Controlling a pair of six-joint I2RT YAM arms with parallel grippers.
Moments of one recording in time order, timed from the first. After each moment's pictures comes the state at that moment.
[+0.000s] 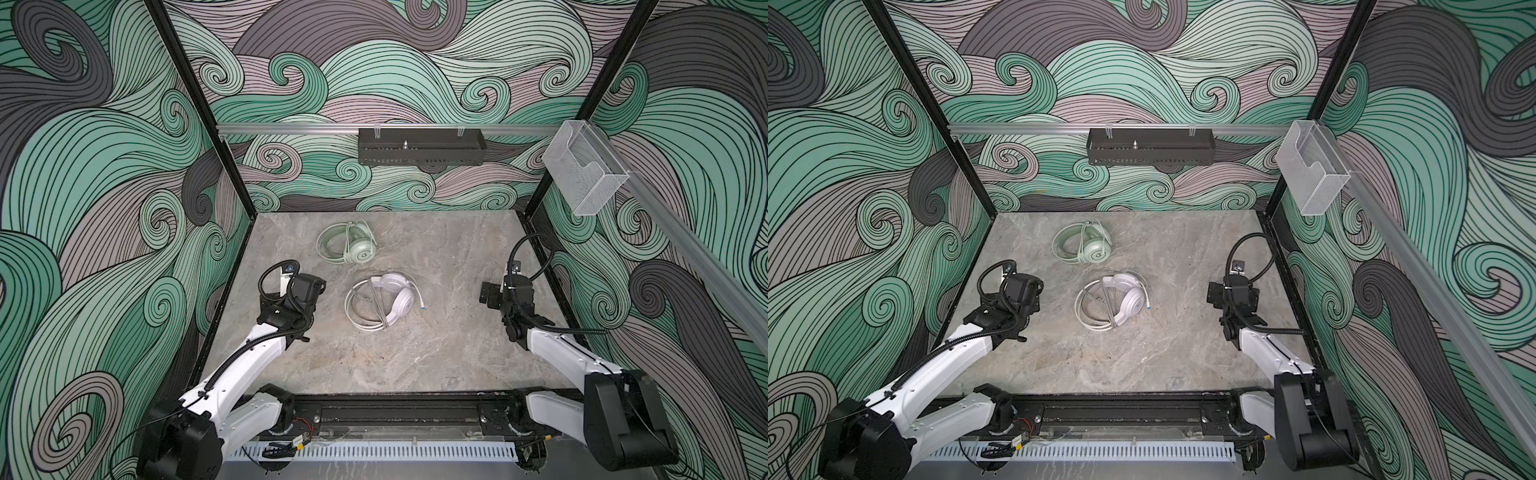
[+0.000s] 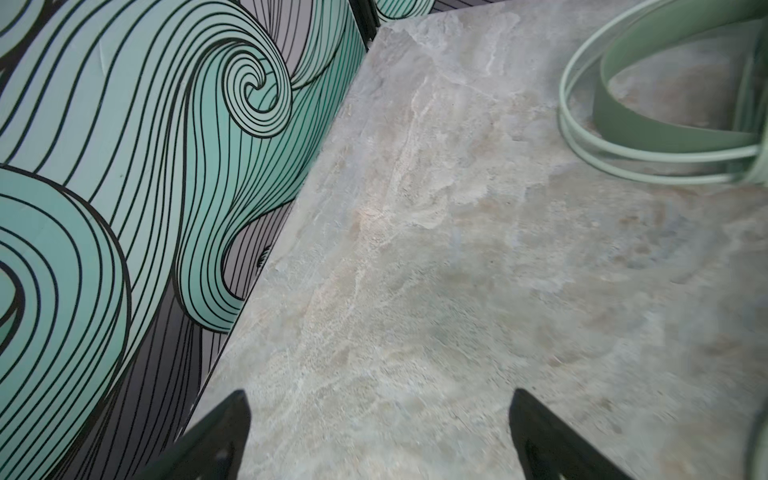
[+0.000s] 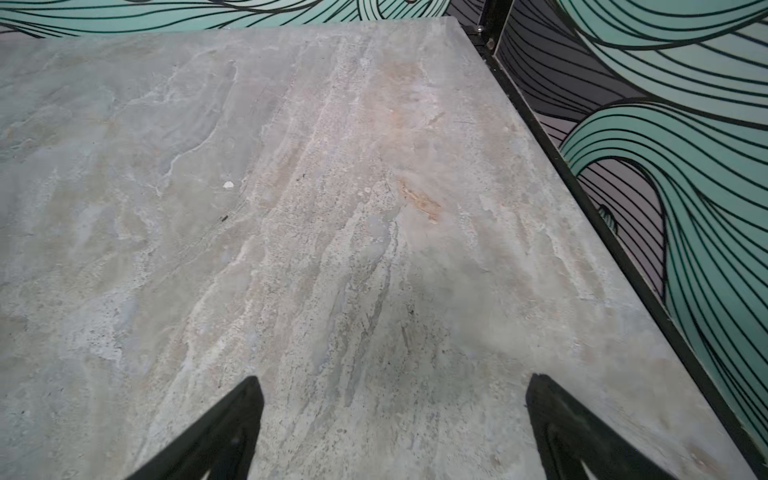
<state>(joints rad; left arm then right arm) -0.33 1.03 0.61 -0.46 -0.79 -0.30 0.10 1.22 0.45 0.16 0.28 0.09</state>
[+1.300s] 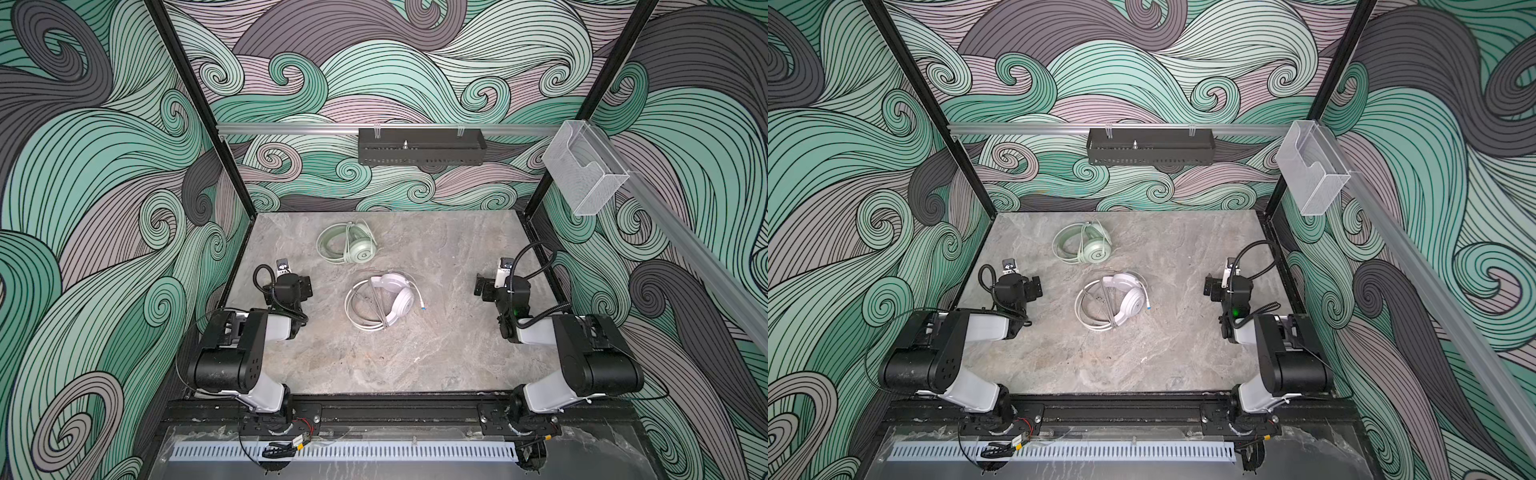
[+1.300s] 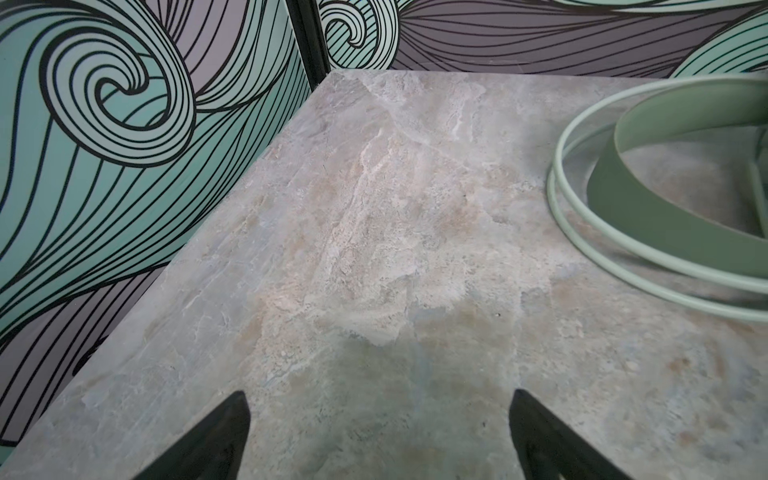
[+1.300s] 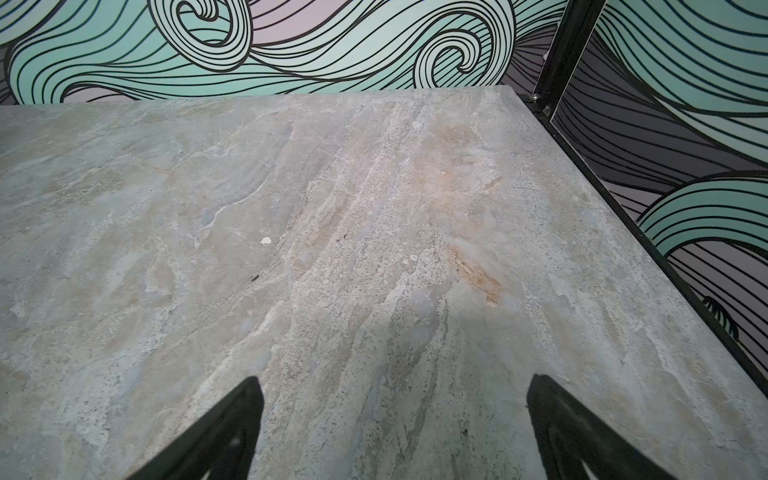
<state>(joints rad) -0.02 1.55 0.43 0.63 -0.40 -0.09 0.03 1.54 0.39 0.74 0.12 0.00</state>
